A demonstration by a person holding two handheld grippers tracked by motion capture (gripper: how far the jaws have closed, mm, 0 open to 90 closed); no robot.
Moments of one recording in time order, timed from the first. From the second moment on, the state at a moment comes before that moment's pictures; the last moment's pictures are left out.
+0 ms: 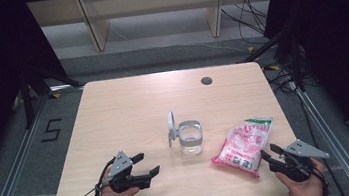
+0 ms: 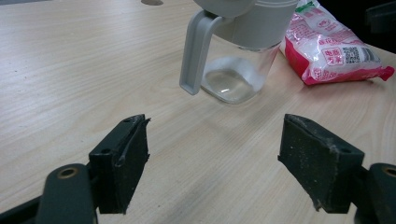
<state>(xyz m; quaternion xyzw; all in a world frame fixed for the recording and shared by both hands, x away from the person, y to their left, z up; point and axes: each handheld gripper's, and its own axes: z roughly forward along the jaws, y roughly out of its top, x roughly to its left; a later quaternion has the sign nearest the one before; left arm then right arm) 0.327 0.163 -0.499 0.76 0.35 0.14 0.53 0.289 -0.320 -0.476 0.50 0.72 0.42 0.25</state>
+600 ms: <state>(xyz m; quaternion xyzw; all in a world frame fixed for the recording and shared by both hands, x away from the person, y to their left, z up) 0.328 0.164 -0.496 0.75 0.36 0.14 0.53 0.318 -0.335 -0.484 0.54 0.68 0.44 0.23</state>
